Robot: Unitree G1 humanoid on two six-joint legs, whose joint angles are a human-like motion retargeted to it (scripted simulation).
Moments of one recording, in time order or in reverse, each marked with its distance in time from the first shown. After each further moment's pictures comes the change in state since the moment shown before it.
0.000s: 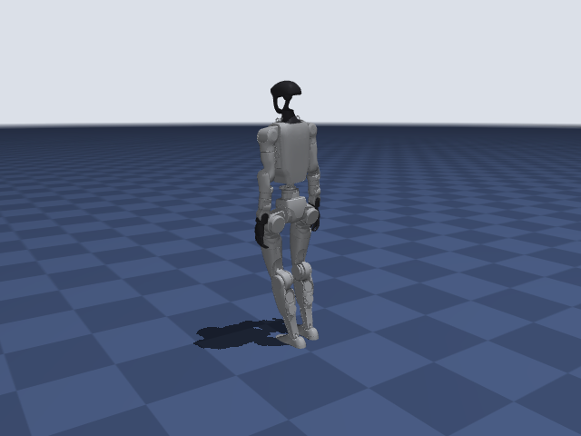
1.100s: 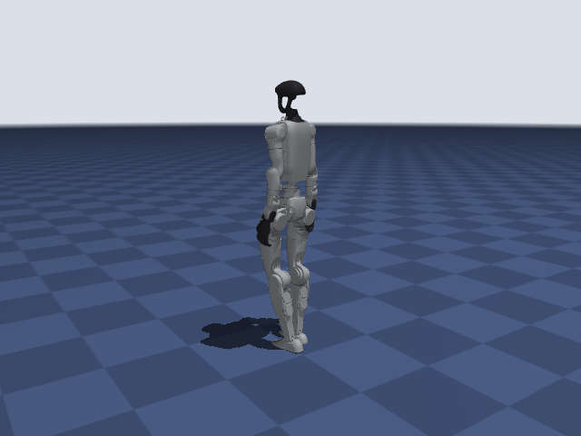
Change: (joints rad) left arm 0.037 -0.033 0.026 -0.052 -0.059 -0.047 0.055; right arm 0.017 0.029 -0.014 0.018 0.129 -0.035 0.061; waist -0.010 -0.037 0.042; left_leg 0.017 -0.017 -0.083 0.064 0.033 -0.126; right_leg 0.157 0.018 -0.117 -0.276 0.099 -0.175
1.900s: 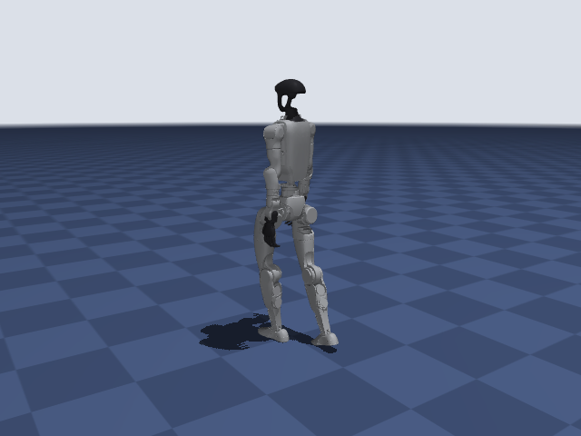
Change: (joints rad) left arm -0.004 0.036 0.048 0.139 0.052 0.086 -0.068; right arm -0.097 -0.005 0.021 -0.130 0.089 0.012 0.048; waist 0.117 -0.017 -0.020; left_leg -0.179 -0.017 0.155 0.011 0.051 0.085; right_leg 0.214 -0.062 0.046 0.138 0.038 0.191
